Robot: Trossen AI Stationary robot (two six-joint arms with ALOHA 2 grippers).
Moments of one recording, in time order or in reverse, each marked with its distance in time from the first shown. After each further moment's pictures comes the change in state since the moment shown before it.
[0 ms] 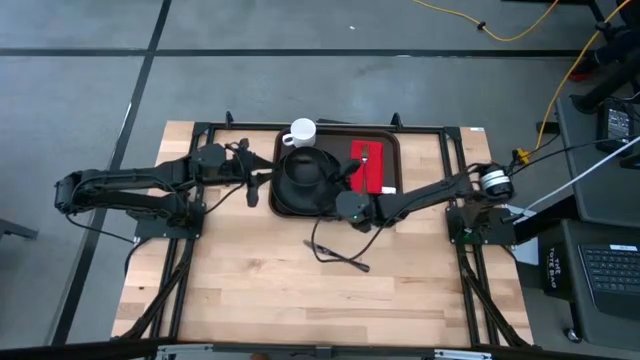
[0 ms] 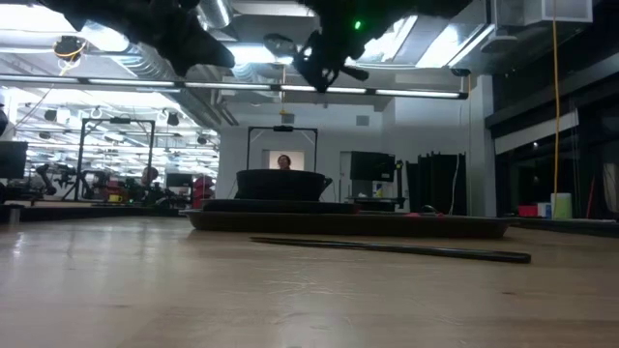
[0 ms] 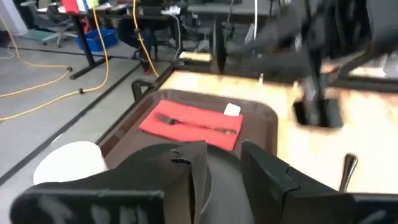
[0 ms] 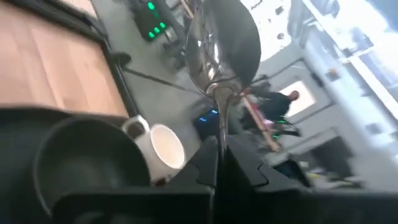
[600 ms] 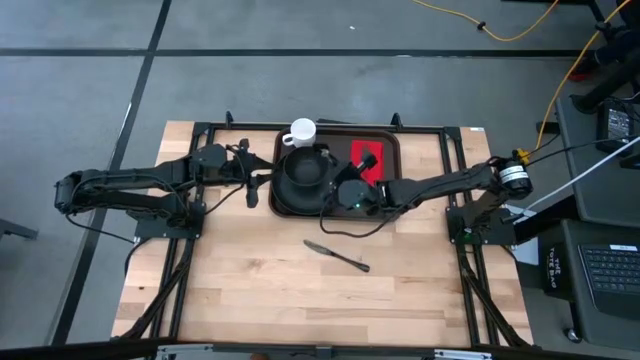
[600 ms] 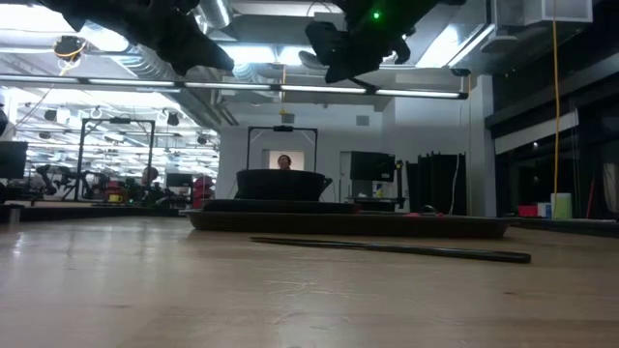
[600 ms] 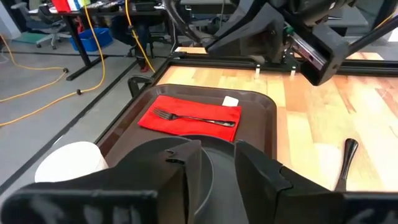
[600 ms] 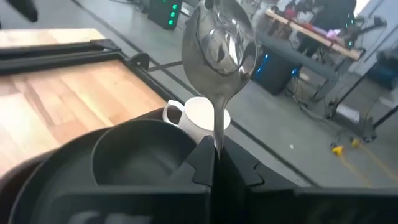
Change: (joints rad) left arm 0.000 -0.001 0.000 -0.028 0.001 0.062; right arm -0.058 -0.156 0.000 -0.499 -0.160 0.883
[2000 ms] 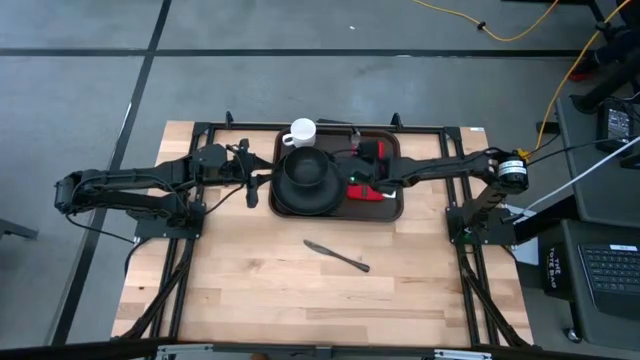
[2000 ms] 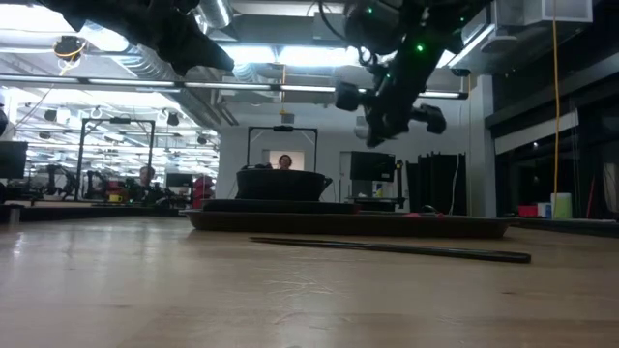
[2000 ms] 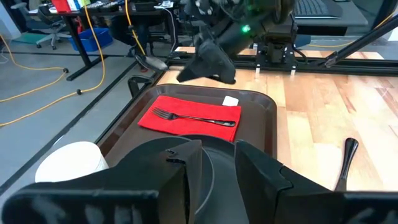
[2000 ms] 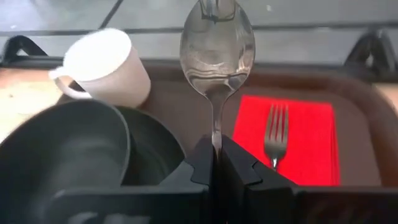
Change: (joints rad) left arm 0.000 0.000 0.000 0.000 0.001 0.000; right arm -0.233 0.002 -0.053 -0.380 -0.178 0.900
